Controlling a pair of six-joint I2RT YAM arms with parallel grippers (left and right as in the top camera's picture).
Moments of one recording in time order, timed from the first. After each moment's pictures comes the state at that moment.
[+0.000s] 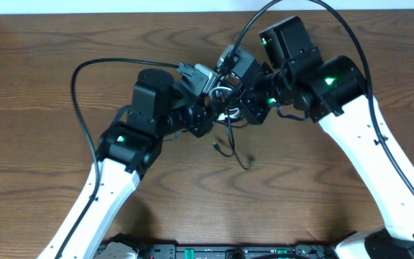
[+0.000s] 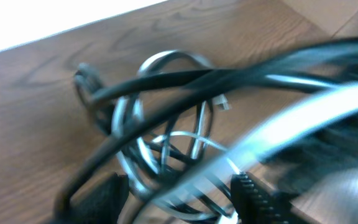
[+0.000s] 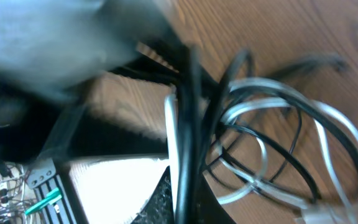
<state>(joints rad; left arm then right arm) -0.40 1.25 1.08 -0.43 0.42 0.02 0.54 1.63 1.80 -1.14 -0.45 -0.28</state>
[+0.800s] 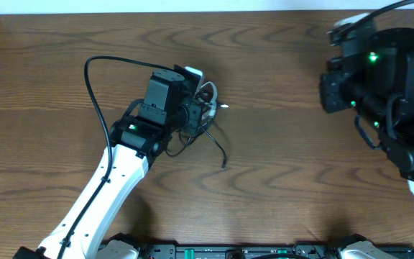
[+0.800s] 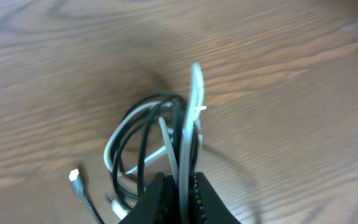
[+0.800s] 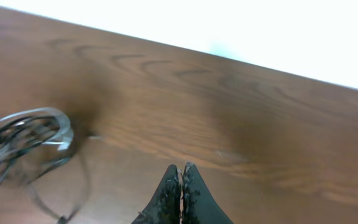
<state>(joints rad) -0.40 1.34 1.08 -0.58 0.04 -0.03 0.34 1.31 1.80 -1.14 0.16 0.04</state>
